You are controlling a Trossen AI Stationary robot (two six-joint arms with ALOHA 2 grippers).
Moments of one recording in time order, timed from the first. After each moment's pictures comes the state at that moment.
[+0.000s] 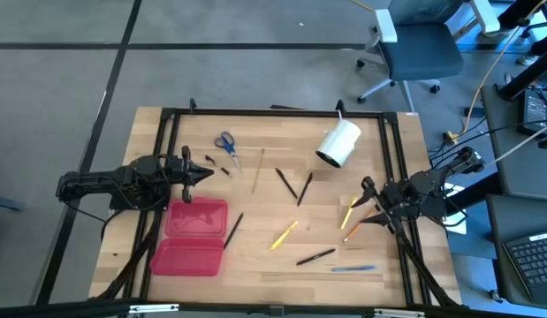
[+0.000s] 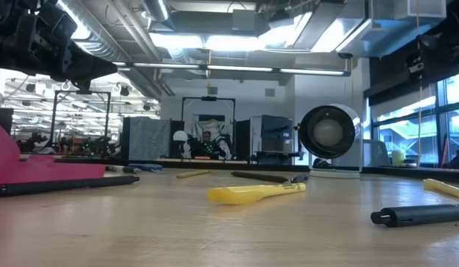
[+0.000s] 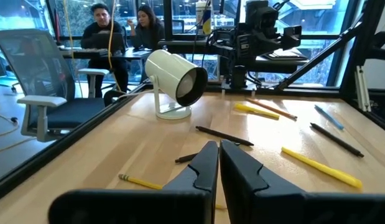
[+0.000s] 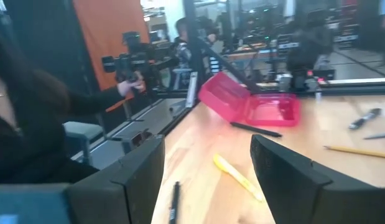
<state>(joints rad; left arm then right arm) 0.09 0.00 0.06 -0.10 -0.09 -0.03 0.49 0.00 0.02 0.01 0.11 0.15</state>
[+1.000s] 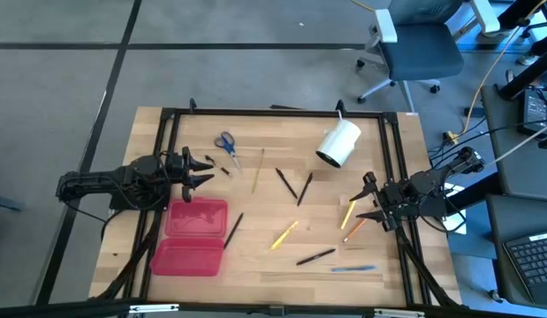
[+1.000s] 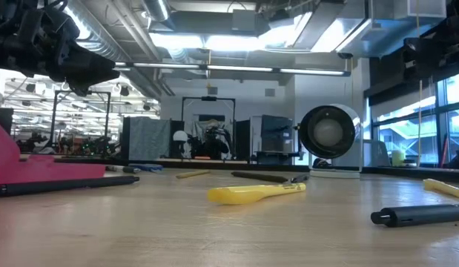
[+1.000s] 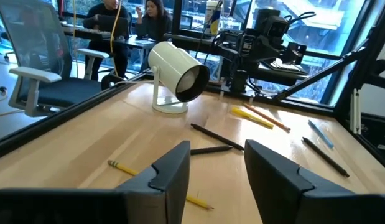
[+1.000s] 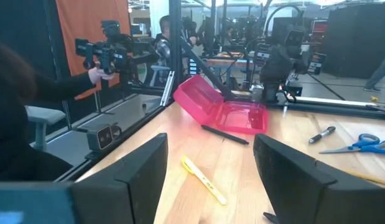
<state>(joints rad) 0.09 0.00 0.06 -0.10 -0.11 -0.18 0.49 0.00 0.02 0.01 0.19 -0.01</state>
